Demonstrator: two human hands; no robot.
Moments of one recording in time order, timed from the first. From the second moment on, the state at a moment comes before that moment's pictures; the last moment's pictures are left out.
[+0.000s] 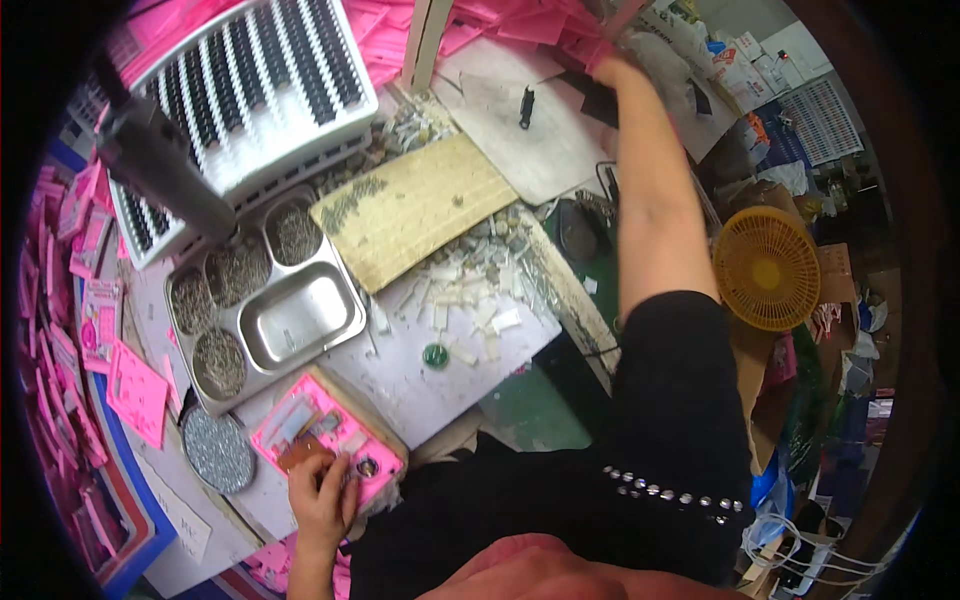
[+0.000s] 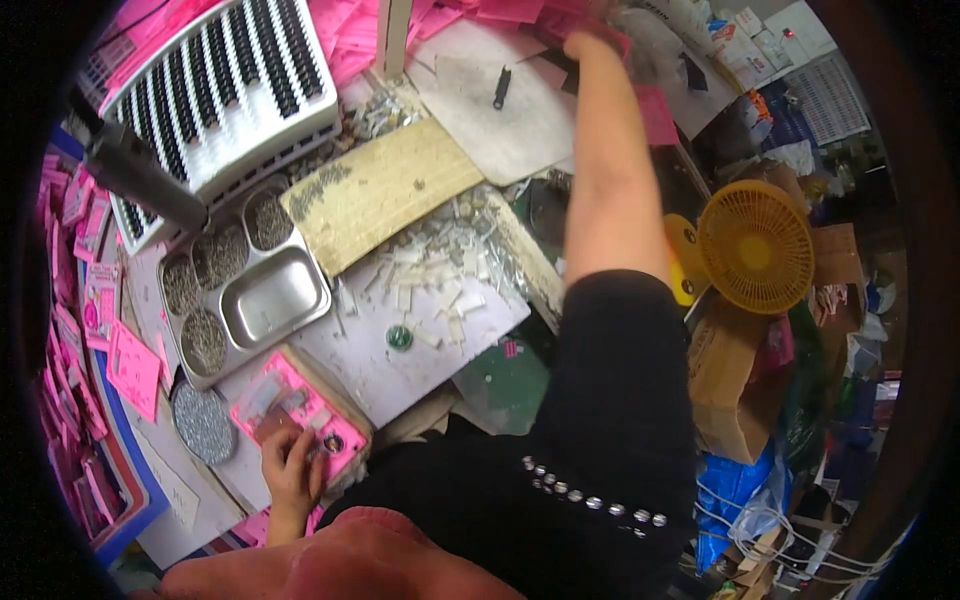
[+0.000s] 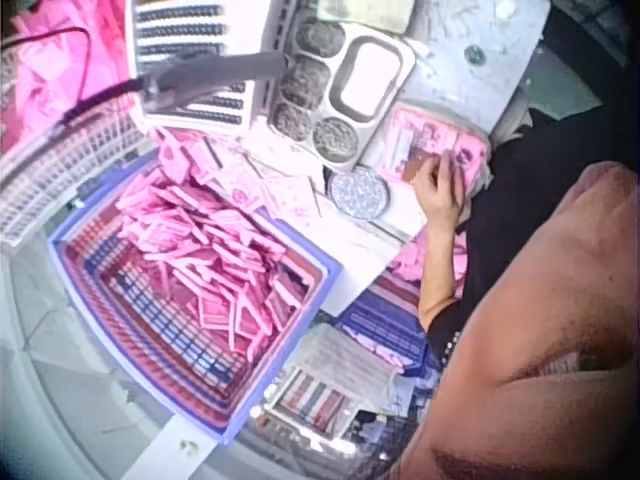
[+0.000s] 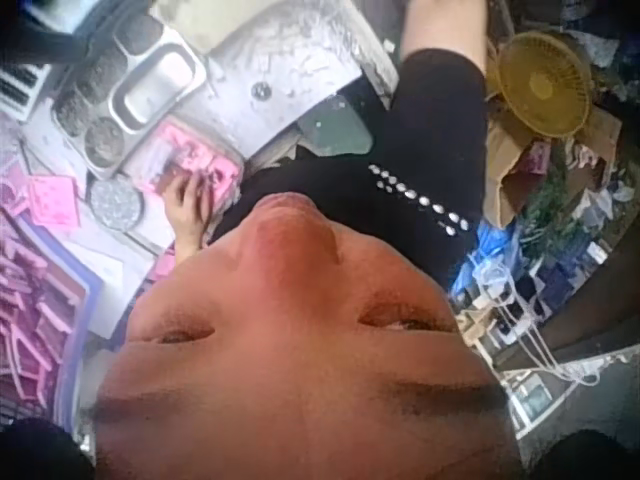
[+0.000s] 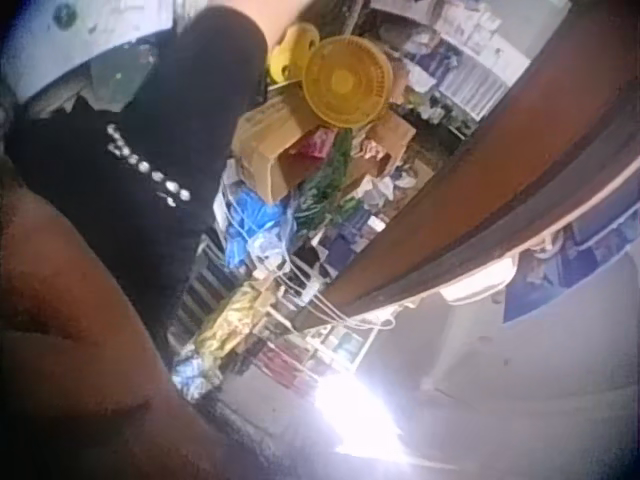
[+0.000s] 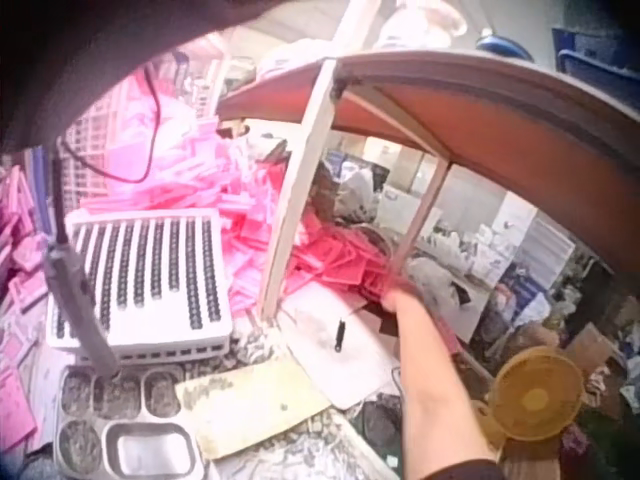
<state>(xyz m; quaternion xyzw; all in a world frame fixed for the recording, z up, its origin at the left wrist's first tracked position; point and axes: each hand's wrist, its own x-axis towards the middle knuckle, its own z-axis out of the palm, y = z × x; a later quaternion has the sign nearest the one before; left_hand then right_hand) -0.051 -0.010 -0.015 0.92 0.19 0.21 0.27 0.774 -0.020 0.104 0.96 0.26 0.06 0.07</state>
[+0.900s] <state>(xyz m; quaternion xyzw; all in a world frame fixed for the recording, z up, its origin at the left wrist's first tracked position) -0.062 -0.002 0.005 0.89 0.21 0.28 0.29 0.672 0.017 0.185 0.78 0.48 0.23 -0.34</state>
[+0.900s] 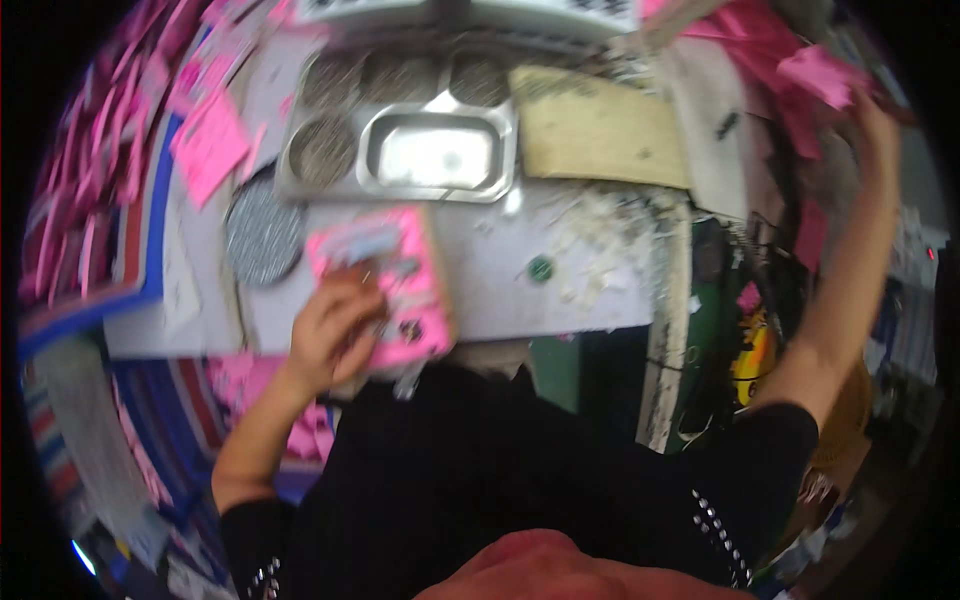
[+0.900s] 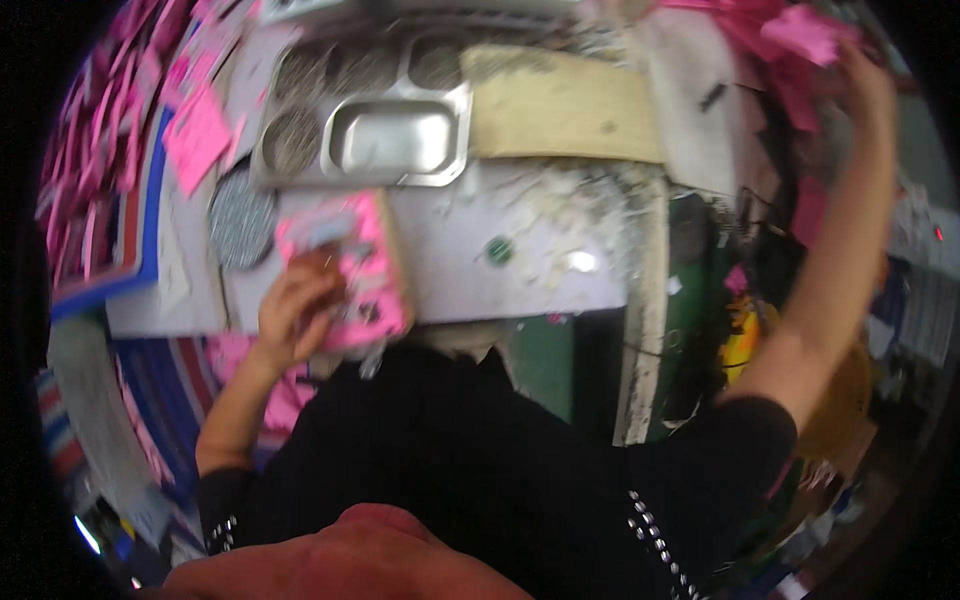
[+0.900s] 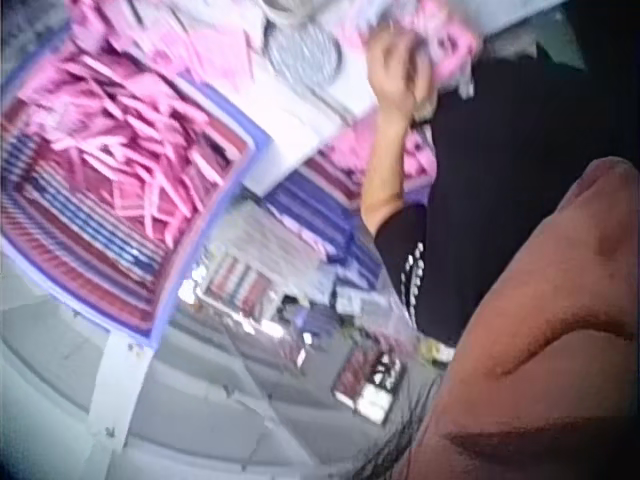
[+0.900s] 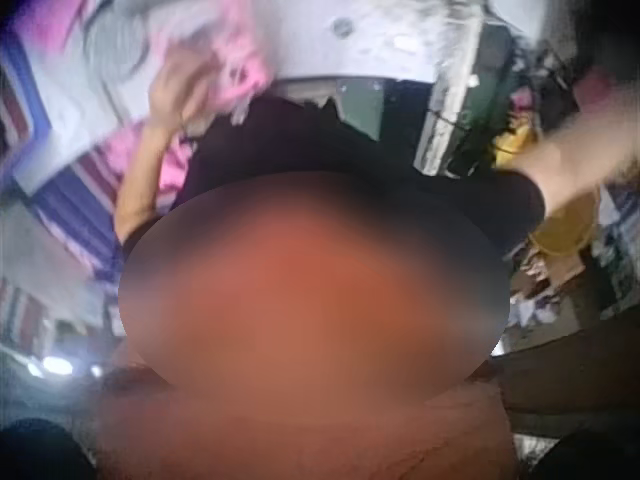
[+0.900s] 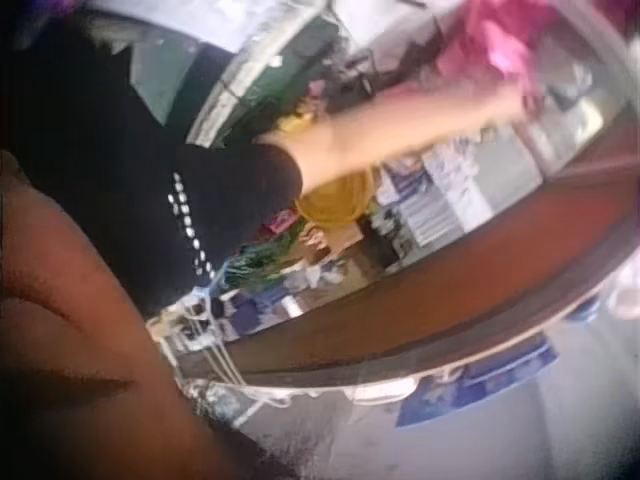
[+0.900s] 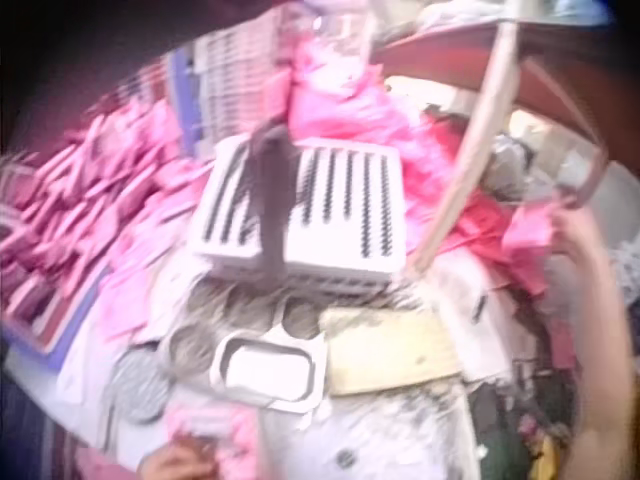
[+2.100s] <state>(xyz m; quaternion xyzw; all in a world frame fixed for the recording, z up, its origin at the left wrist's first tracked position) -0.068 -0.029 0.006 0.78 0.44 0.28 0.35 0.181 -0.114 0.004 0.65 0.66 -0.24 -0.29</state>
